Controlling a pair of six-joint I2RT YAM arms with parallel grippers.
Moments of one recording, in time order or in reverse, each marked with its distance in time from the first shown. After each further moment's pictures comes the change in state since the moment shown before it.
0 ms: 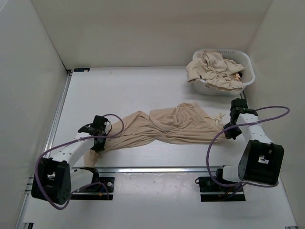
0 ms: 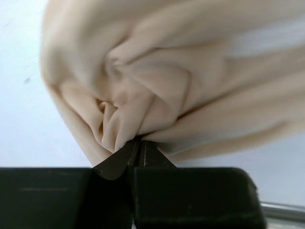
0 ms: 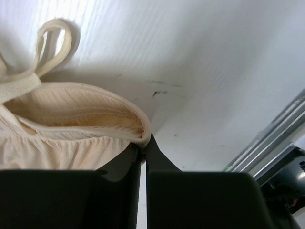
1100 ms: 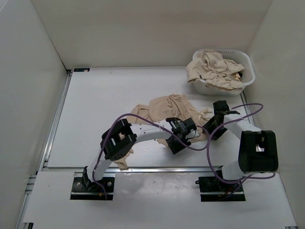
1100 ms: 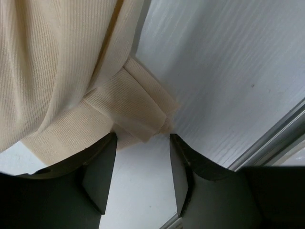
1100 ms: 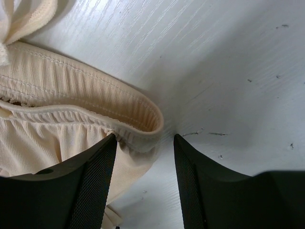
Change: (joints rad) left arm -0.846 0.995 1.085 -0.082 0.274 0.000; right arm 0.204 0.116 -0.092 0.265 -0.222 0.025
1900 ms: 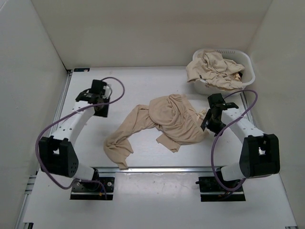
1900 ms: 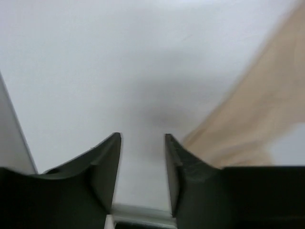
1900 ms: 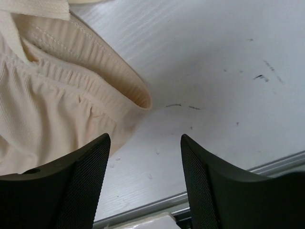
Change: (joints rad) left arm 1.012 -0.700 -0.497 -0.056 -0.250 0.000; right arm 0.113 -0.041 0.191 -0.262 0.128 -0.246
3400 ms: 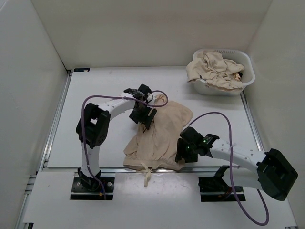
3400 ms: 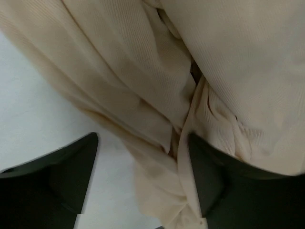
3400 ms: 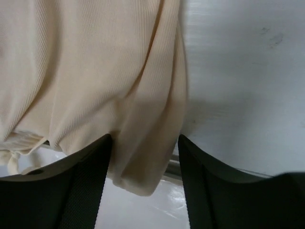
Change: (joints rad) left arm -0.446 0.533 0.351 0.026 0.389 -0.004; right arm 0.670 -0.286 -0.441 0.298 -0.248 0.256
